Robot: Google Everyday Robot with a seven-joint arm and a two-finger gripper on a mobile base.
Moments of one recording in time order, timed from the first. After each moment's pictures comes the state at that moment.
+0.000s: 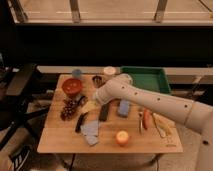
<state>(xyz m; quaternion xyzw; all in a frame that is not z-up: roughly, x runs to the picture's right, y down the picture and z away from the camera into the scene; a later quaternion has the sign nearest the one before) -0.085 0.075 0.810 -0.29 -0.20 0.39 0.85</state>
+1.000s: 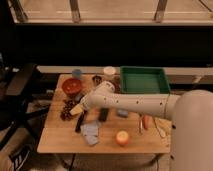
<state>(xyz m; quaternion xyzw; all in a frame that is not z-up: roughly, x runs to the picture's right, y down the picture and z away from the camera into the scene) -0.129 0.096 0.856 -0.27 -0.17 0.47 0.83</state>
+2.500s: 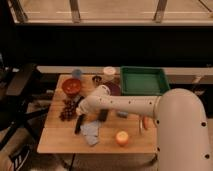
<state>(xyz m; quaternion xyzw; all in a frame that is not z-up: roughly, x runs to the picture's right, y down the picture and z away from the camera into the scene) -0.145 0.140 0.895 -0.32 -0.12 0.50 0.80</state>
